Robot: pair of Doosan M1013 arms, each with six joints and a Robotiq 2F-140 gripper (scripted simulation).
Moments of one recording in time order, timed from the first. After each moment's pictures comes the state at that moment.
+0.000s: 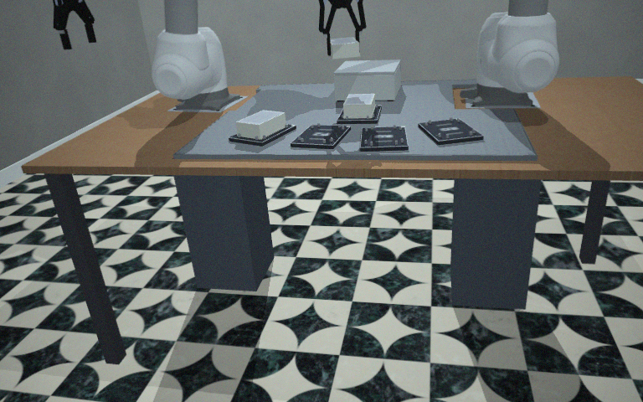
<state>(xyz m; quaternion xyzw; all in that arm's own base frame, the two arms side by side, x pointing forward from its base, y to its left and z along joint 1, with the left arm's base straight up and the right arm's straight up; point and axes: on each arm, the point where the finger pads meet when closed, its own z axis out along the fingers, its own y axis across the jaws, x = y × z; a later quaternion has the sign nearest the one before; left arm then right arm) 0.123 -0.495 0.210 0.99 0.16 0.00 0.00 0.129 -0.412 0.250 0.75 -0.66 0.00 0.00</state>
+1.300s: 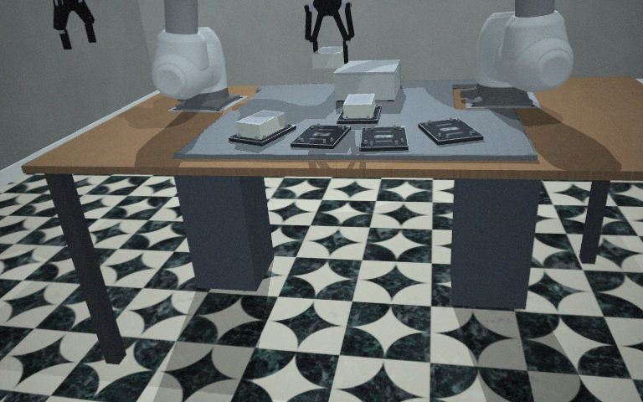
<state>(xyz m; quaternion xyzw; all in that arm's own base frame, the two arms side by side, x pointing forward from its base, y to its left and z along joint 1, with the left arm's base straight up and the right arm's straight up) 0.219 -0.515 0.199 1.00 0.00 0.01 0.00 0.129 -0.412 0.250 0.75 -0.66 0.00 0.00</state>
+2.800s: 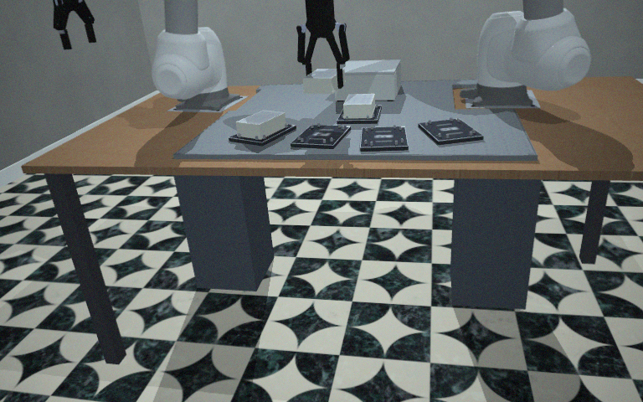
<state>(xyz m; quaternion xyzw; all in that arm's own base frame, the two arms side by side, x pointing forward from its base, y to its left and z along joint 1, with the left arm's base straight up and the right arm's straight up) 0.345 -0.508 0.156 1.00 -0.05 0.00 0.00 0.129 -0.412 0.250 0.75 -0.66 0.00 0.00</state>
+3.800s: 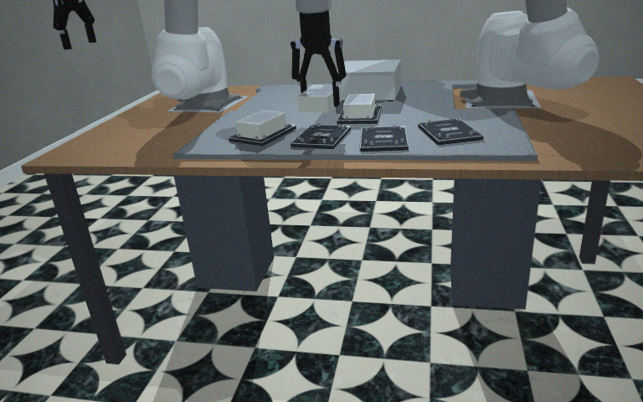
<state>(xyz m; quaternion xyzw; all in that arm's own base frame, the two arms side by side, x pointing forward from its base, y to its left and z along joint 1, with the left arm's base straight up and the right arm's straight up) 0.429 -0.504 0.128 1.00 -0.05 0.00 0.00 0.129 -0.412 0.250 0.75 -0.66 0.00 0.00</state>
